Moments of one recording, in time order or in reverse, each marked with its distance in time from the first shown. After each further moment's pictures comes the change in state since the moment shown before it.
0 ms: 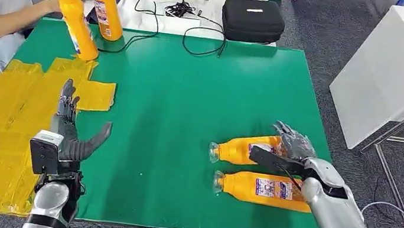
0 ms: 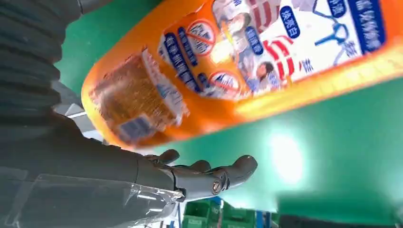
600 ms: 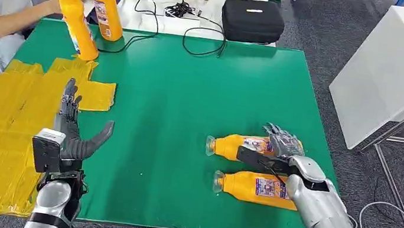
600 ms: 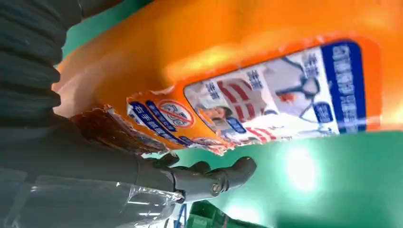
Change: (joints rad) left arm -0.009 -0.008 -0.003 0.010 0.000 0.000 0.005; right arm -0.072 0.101 0.048 0.185 0.087 -0.065 0.064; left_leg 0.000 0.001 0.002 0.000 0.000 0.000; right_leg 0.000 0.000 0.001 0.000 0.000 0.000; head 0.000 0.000
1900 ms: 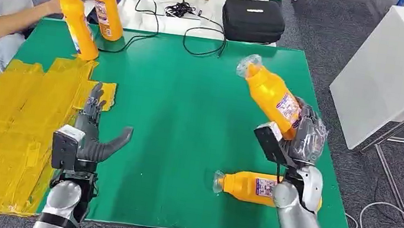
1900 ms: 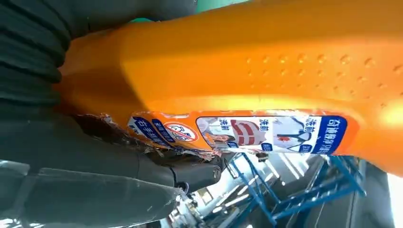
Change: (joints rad) left arm -0.008 -0.014 -0.076 0.019 -0.005 -0.128 0.099; right arm 0.282 0.226 -0.427 -0.516 -0.110 -0.538 -0.164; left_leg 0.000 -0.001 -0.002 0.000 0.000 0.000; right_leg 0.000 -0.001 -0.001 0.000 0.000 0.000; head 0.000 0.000
